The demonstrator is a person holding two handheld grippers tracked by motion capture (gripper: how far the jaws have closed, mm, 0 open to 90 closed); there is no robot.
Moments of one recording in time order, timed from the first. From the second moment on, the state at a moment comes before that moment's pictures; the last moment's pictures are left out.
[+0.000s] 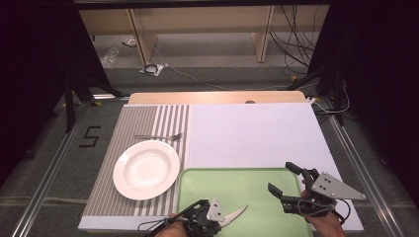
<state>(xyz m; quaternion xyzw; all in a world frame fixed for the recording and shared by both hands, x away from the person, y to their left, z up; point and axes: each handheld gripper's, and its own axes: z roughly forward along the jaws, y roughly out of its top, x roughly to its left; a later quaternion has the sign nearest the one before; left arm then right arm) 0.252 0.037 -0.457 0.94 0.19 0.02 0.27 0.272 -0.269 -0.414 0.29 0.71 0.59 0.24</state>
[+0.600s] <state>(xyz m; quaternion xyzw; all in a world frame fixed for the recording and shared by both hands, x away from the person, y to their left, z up) 0.254 0.034 -0.467 0.95 0.19 0.03 0.25 0.271 -0.269 -0.413 0.29 0.71 0.59 0.24</state>
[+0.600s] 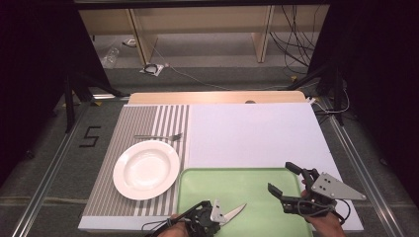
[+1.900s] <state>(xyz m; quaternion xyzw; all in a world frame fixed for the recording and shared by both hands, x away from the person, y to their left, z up) 0.279 0.075 -0.464 0.94 0.25 0.04 0.22 0.272 -0.269 -0.414 0.30 0.71 0.59 0.24</state>
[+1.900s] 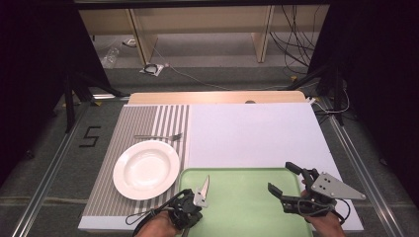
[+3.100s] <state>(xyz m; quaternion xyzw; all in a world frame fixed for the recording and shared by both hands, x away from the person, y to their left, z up) 0.289 0.103 -0.461 0.94 0.28 0.02 0.19 0.272 -0.269 -0.414 0.30 0.71 0.59 0.24</state>
